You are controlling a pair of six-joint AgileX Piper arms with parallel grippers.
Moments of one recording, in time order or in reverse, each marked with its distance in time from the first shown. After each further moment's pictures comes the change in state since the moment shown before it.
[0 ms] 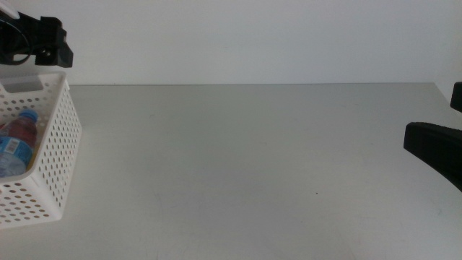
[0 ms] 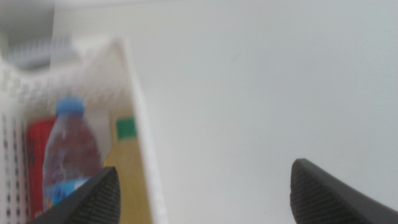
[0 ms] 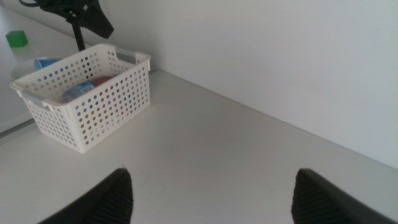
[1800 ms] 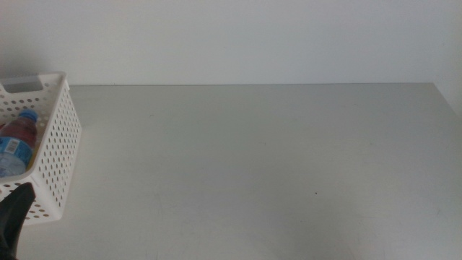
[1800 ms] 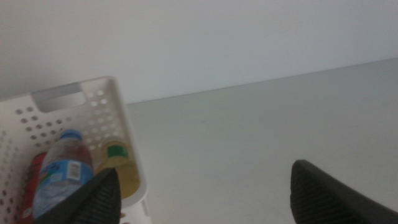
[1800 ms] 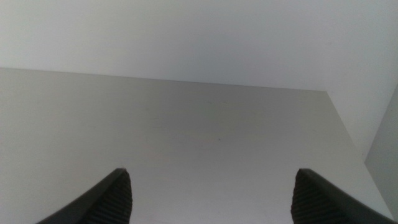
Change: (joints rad) left arm -0.130 -1.107 1.082 0.027 -0.638 -0.004; right arm -0.575 -0.586 0.584 -0.026 -0.039 0.000
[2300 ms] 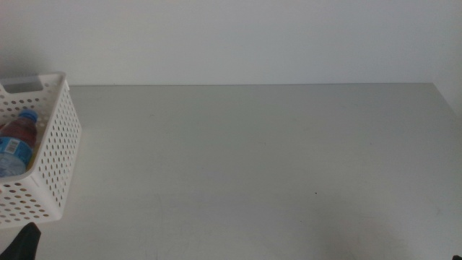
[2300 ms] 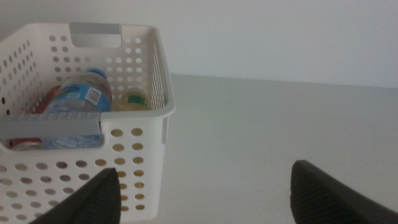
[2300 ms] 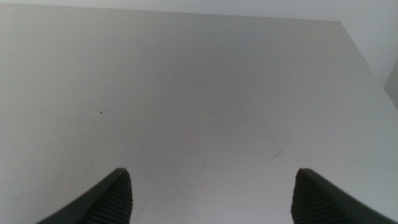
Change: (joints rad) left arm 0.165 -0.245 0.327 -0.177 -0.139 0.000; right arm -0.001 -0.051 0.212 0.000 -0.027 0.000
